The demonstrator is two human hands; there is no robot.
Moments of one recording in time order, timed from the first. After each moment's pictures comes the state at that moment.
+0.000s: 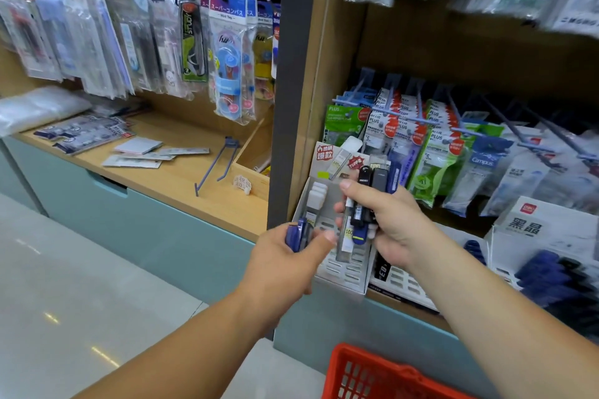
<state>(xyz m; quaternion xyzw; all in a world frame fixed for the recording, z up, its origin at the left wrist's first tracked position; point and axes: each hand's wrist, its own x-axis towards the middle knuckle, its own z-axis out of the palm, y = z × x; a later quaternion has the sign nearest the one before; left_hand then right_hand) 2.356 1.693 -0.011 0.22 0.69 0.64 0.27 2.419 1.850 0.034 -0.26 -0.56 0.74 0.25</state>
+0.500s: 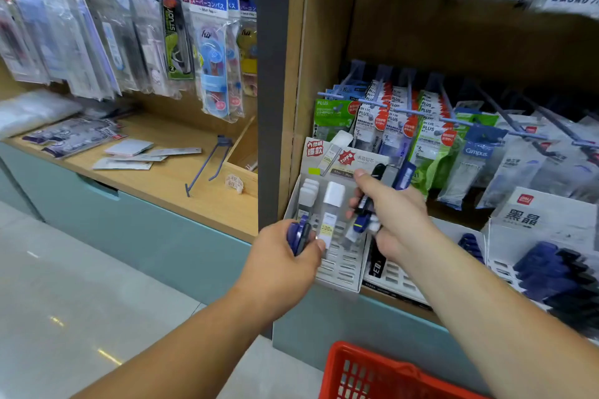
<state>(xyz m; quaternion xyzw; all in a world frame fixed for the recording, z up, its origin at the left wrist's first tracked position) 2.354 1.707 -0.020 0.29 0.75 0.56 0.20 2.416 1.866 0.025 -0.36 -0.50 0.70 0.35</state>
